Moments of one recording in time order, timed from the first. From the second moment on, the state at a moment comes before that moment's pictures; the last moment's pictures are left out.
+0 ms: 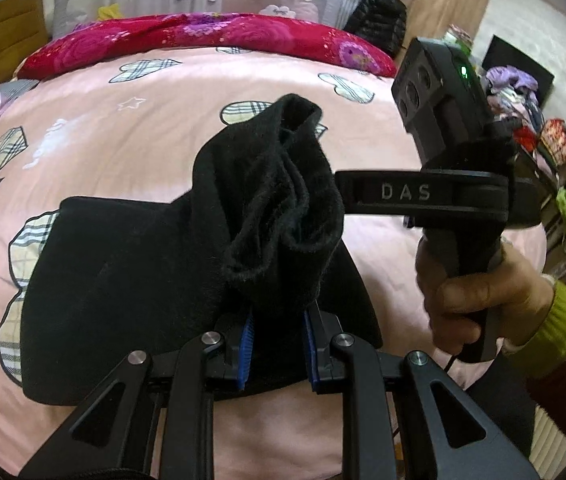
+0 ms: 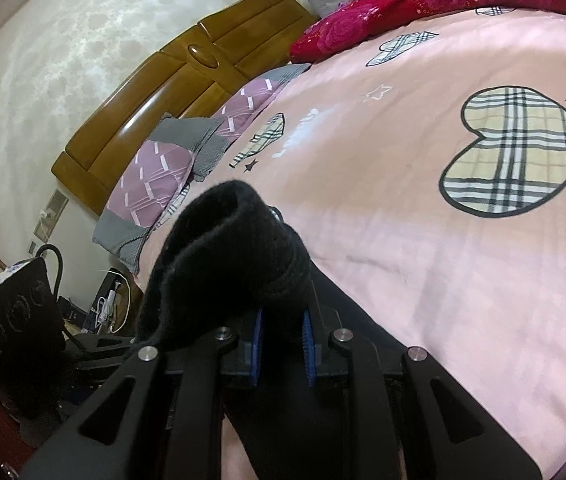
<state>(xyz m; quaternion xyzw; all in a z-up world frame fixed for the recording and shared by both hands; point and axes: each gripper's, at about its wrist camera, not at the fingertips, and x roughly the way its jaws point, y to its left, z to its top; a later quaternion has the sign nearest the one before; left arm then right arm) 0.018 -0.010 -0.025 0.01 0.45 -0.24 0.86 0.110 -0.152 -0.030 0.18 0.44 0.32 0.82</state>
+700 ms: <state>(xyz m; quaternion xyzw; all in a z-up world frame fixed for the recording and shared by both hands) -0.001 -0.010 -0.027 -0.01 0.47 -0.32 0.82 0.039 -0.218 -0.003 0.27 0.41 0.17 0.86</state>
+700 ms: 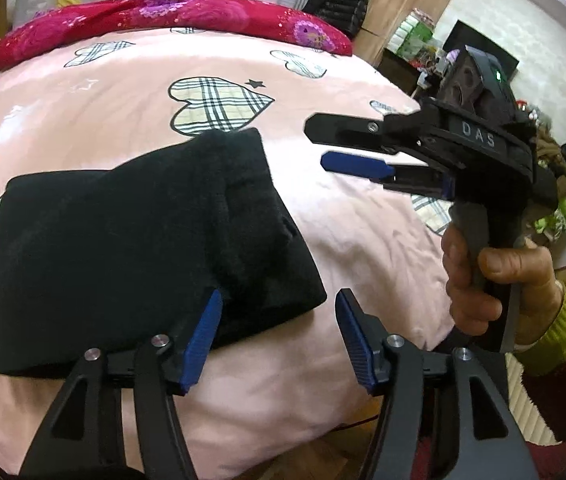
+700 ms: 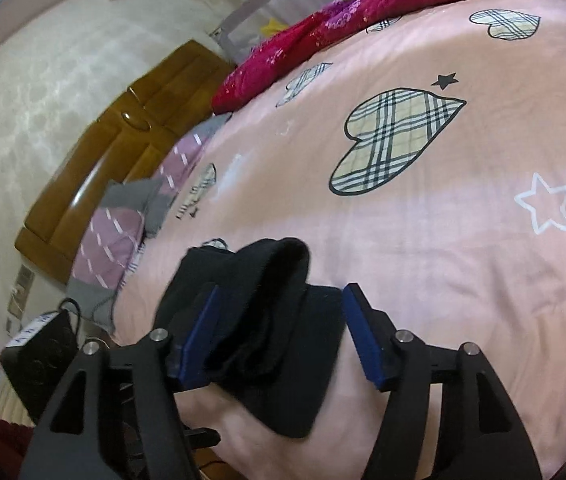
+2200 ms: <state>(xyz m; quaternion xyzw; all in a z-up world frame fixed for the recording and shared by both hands) 0.103 0.152 -0.053 -0.14 0.54 -0.18 0.81 0.042 -0.155 -0.032 0.28 0.49 0.09 0.82</state>
